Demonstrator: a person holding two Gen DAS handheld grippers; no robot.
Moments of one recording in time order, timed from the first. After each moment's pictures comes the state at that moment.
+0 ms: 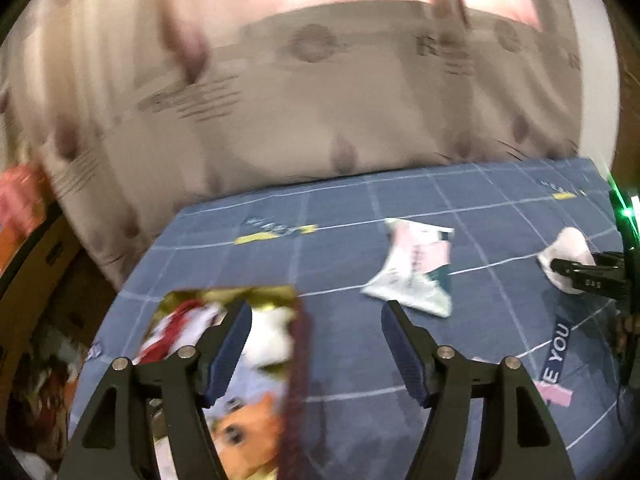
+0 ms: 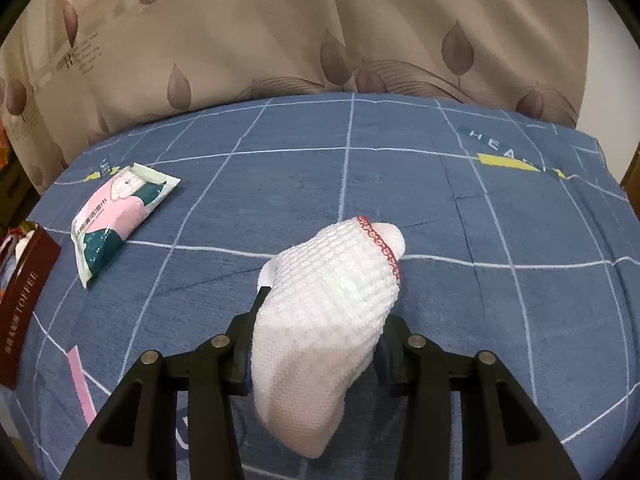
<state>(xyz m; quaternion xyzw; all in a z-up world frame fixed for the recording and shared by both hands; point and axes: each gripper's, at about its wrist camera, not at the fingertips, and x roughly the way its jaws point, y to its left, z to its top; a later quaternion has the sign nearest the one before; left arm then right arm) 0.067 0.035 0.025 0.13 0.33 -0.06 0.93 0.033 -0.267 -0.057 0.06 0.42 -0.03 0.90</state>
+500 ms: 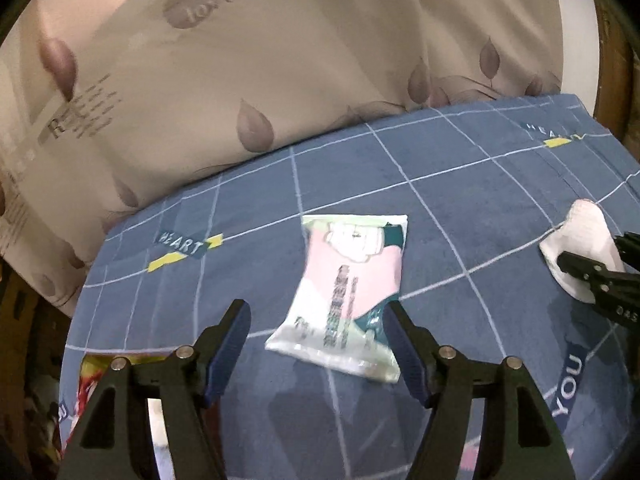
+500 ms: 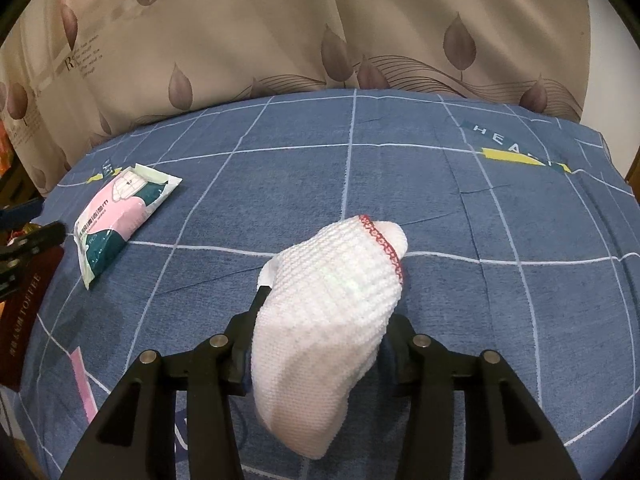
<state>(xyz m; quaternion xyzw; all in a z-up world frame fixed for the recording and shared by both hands) 0.157 -0.054 -0.025 0.20 0.40 -0.12 0.89 0.033 -0.271 -0.062 0.07 0.42 -0.02 0.90</state>
